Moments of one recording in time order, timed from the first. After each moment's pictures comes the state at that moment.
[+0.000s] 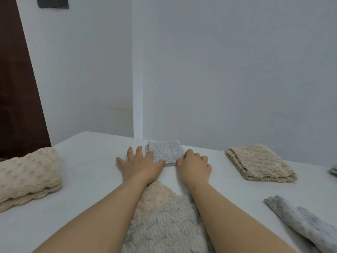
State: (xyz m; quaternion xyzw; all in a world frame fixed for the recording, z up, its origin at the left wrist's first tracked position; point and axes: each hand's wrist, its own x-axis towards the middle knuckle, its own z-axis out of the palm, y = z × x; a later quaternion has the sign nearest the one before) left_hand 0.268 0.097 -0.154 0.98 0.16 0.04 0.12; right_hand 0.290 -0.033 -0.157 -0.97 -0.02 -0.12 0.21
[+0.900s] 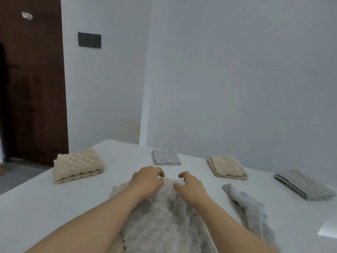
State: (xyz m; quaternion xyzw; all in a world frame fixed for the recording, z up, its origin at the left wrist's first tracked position) left_hand 0.080 0.074 -0.087 0.97 0.00 0.07 0.22; right_hand 0.097 -0.073 -0.093 -0.95 -0.09 0.01 0.30
